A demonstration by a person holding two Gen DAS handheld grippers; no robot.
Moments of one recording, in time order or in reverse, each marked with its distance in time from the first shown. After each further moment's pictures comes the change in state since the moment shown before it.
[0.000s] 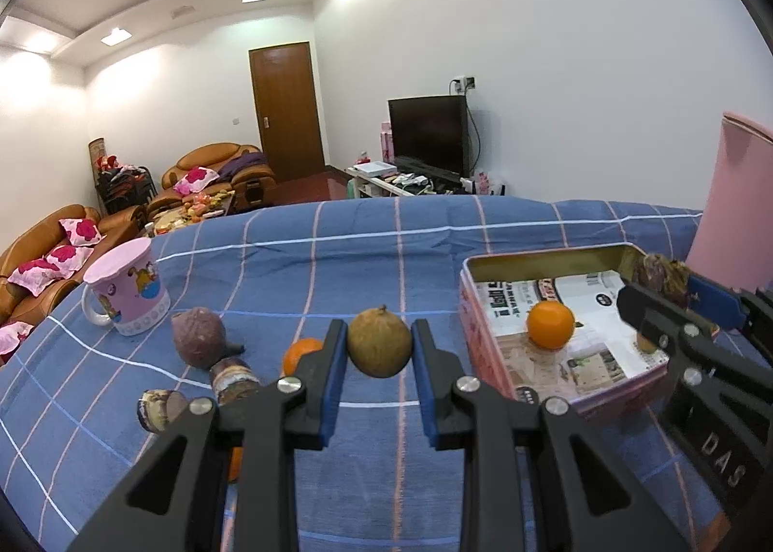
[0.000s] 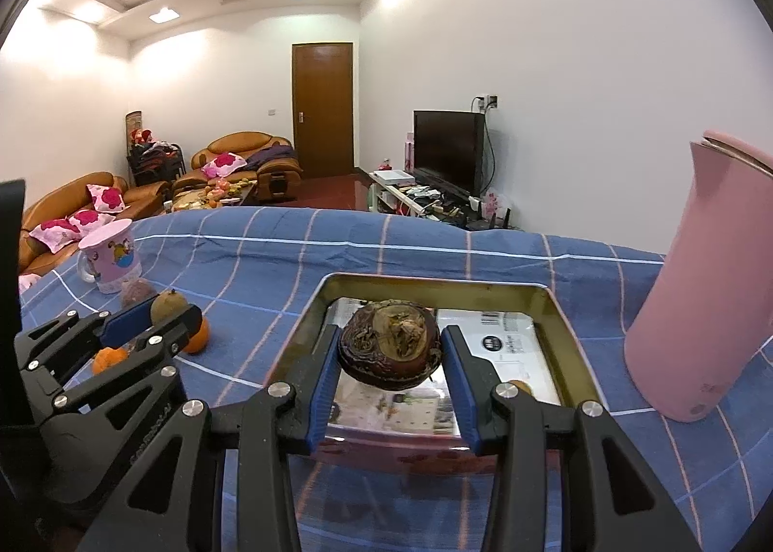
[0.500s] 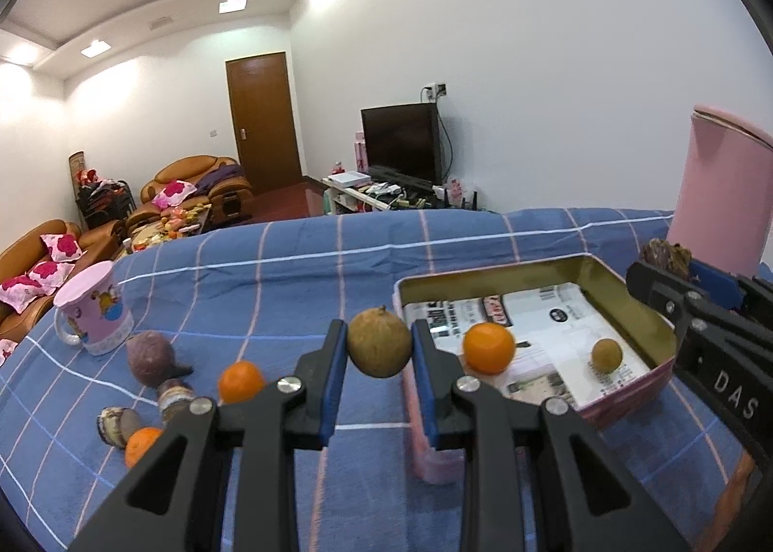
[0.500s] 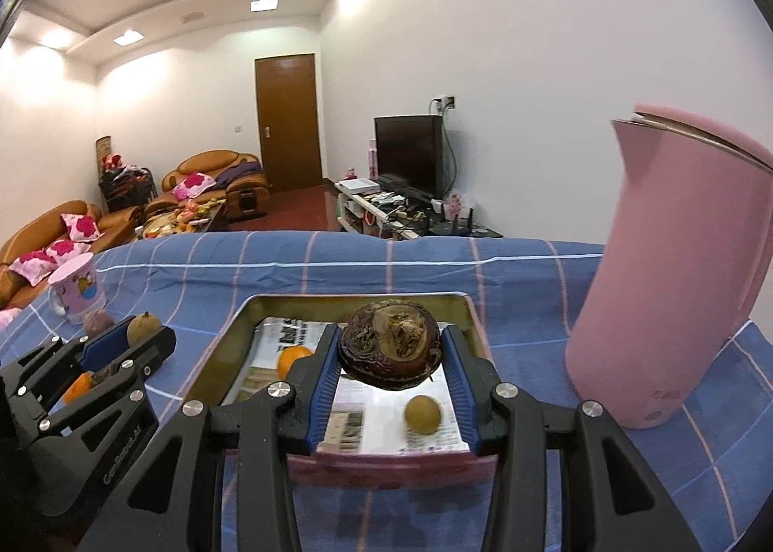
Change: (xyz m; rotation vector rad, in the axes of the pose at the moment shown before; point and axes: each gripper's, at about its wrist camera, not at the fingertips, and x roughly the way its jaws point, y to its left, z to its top) left arm 0.003 -0.041 0.012 0.033 -0.025 -0.060; right arm -0.006 -0.057 0.007 0.082 -0.020 -0.076
